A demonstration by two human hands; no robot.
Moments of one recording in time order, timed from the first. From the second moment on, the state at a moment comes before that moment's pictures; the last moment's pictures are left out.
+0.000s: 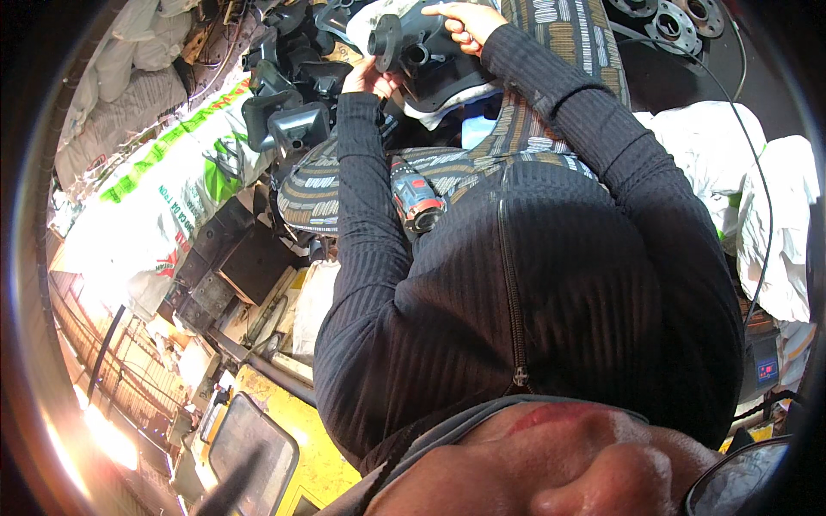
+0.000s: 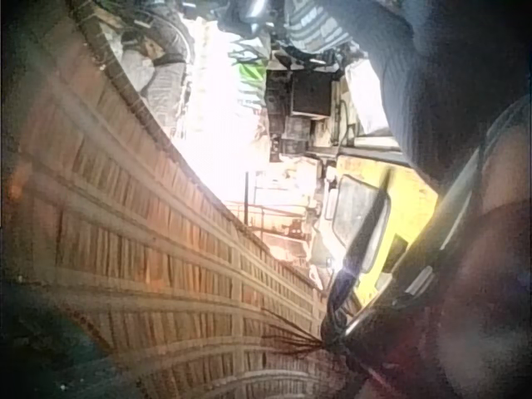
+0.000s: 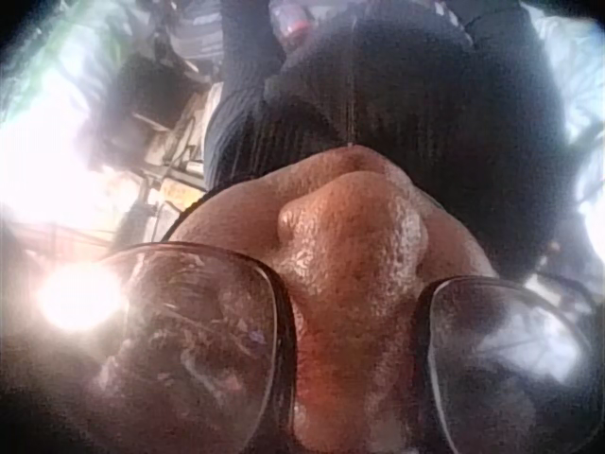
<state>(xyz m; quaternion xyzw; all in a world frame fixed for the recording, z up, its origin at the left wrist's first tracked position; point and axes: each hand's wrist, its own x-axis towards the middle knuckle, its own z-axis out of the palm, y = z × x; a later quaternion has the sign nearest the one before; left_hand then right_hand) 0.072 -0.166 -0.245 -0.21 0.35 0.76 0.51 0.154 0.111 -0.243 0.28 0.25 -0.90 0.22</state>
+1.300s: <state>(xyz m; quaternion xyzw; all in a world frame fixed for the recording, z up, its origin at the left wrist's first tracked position) 0.065 -0.169 -0.250 -0.19 0.31 0.74 0.57 0.152 0.111 -0.228 0.31 0.25 -0.89 0.20</state>
